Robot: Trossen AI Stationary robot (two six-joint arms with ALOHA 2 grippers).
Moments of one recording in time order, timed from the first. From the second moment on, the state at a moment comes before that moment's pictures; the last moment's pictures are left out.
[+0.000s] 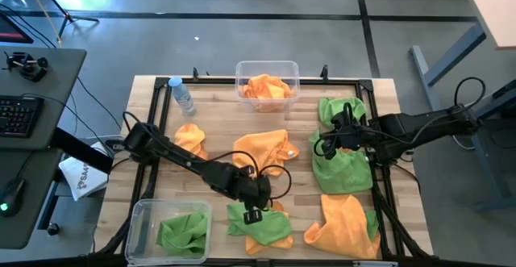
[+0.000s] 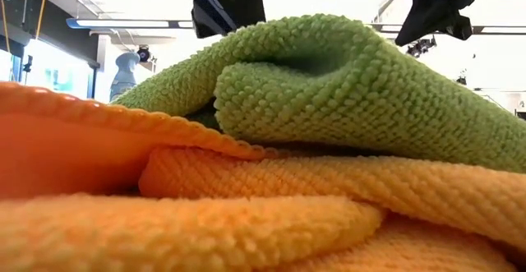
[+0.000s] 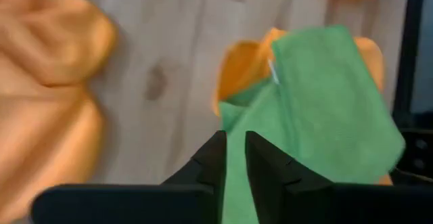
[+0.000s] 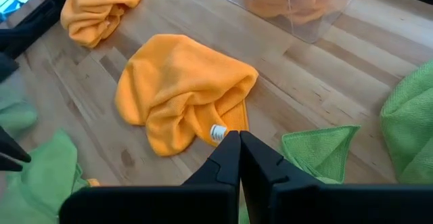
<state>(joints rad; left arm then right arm) -0.40 1.98 1.63 -0.79 -0.13 -0.58 0.20 0.94 0.90 -0.84 0.44 0.91</state>
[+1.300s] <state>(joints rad) -0.42 2.13 1.63 -0.62 0.20 -0.63 0.20 0.95 0.90 -0.84 0.46 0.89</state>
